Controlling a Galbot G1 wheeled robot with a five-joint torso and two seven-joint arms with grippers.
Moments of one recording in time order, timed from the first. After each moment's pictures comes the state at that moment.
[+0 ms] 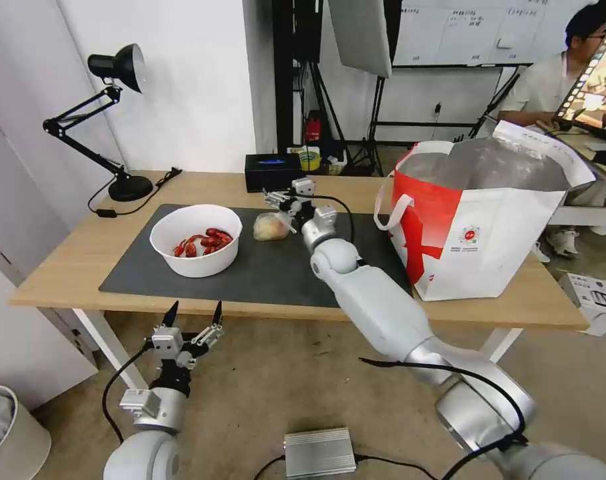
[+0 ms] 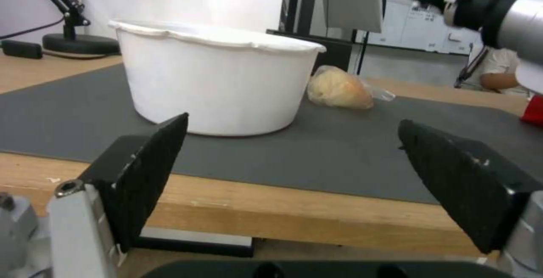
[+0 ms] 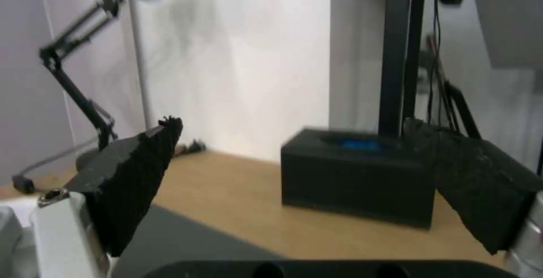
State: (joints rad) left arm 1.55 -1.44 -0.60 -1.99 -0.27 -0.15 0.09; right arm -0.27 1.51 -0.22 0.94 0.56 0.19 0.06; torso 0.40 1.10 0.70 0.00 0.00
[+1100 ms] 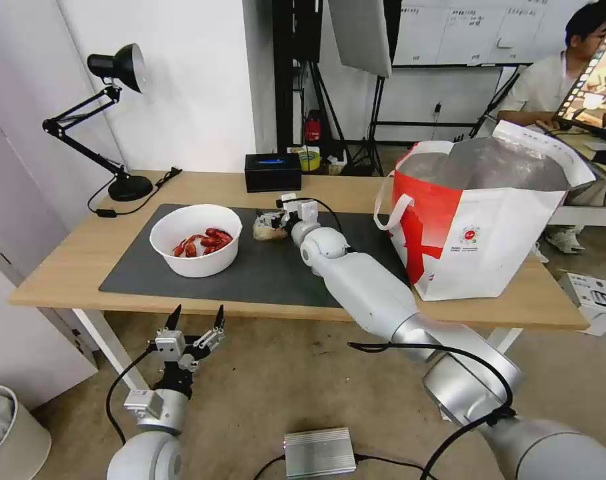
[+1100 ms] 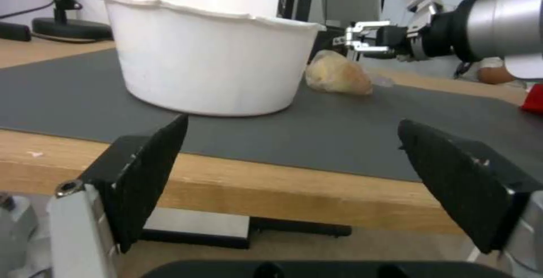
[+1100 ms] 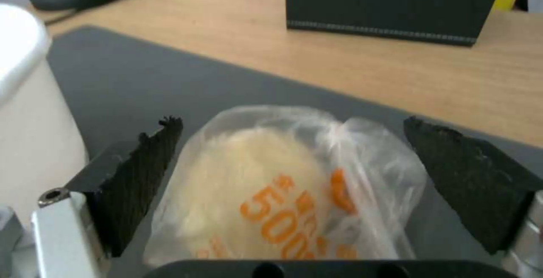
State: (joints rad) left arm 1.53 -1.44 -0.58 -1.94 -0.28 -0.16 0.11; right arm -0.17 1.54 -0.30 0.82 0.70 -0.27 0.07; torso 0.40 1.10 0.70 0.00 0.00
